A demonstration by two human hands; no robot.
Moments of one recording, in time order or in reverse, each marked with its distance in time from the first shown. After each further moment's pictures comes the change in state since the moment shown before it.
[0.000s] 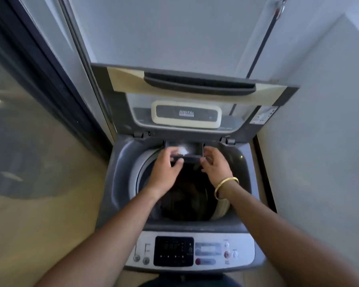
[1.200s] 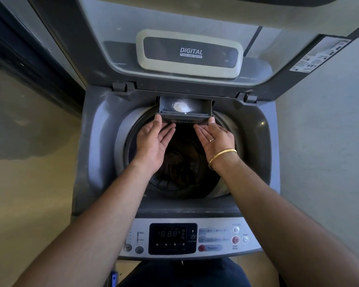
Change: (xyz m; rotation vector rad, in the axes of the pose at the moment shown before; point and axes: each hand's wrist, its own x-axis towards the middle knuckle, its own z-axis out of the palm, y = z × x) left_hand 0.037 -0.074 0.034 -1.205 0.113 -0.530; right_hand 0.044 0.064 0.062 1.197 0.223 0.442
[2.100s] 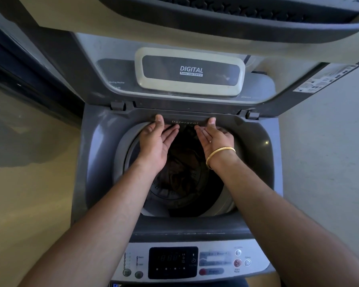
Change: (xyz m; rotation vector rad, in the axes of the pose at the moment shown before) left_hand 0.036 0.019 0.035 0.002 0.076 -0.014; right_hand 0.027 -0.018 0.043 -0.006 0.100 0.052
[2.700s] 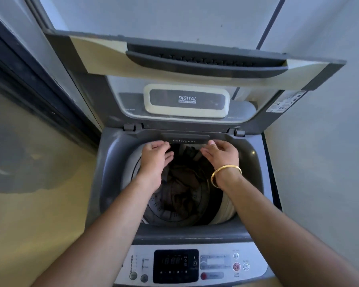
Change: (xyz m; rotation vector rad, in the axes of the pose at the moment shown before) left_hand -0.057 0.027 0.006 0.394 0.049 0.092; right_hand -0.056 -0.028 -0.012 -0.464 0.010 -0.255
